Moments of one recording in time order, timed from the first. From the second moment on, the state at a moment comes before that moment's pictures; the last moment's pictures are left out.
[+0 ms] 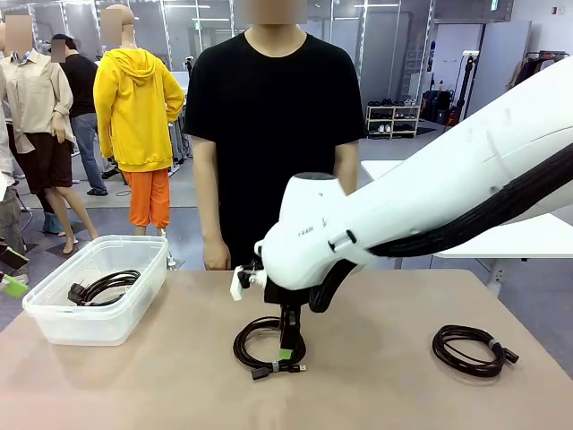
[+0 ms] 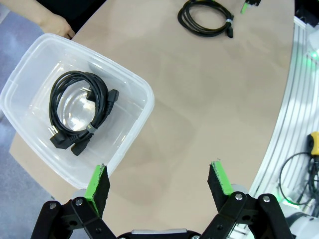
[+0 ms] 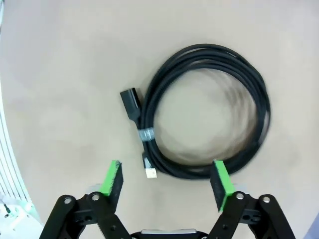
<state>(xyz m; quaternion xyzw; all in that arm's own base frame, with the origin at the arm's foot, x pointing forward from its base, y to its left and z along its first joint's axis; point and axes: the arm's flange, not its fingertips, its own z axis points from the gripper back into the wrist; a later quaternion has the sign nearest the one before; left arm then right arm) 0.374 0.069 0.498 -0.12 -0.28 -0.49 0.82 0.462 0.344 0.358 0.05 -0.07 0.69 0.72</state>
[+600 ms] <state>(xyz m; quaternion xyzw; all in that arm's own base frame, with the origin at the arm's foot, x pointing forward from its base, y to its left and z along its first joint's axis) 0.376 0.064 0.500 -0.13 -0.28 -0.49 0.81 0.444 0.164 0.450 0.13 -0.18 0.60 0.77</state>
